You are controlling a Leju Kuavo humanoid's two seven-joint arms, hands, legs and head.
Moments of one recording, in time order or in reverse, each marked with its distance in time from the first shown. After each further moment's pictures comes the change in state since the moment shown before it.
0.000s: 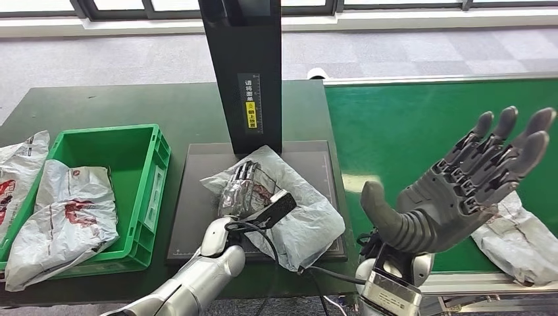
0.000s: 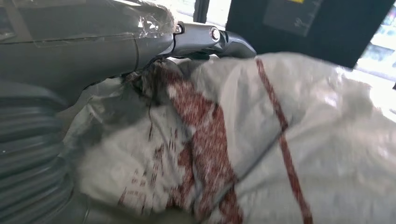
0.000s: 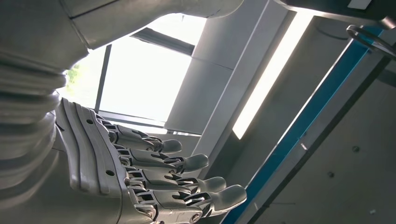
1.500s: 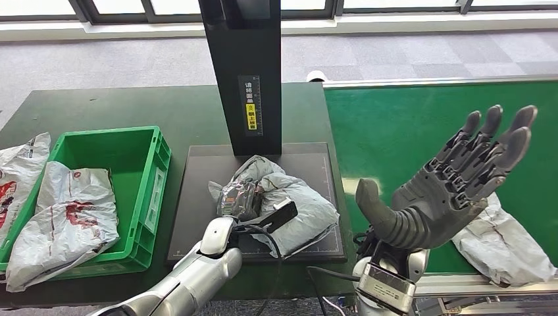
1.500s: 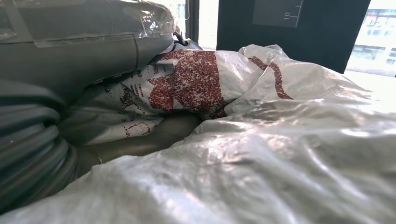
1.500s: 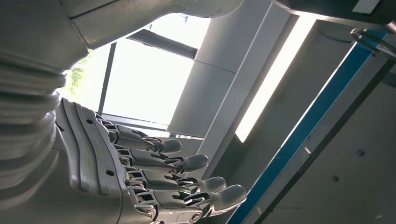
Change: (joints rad) left arm -0.028 0.024 -0.077 0.037 -0.099 -0.059 0.086; right arm -0.004 0.000 0.000 0.031 -0.014 0.000 0.000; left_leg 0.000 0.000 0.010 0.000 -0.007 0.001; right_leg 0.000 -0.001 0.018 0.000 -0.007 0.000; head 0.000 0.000
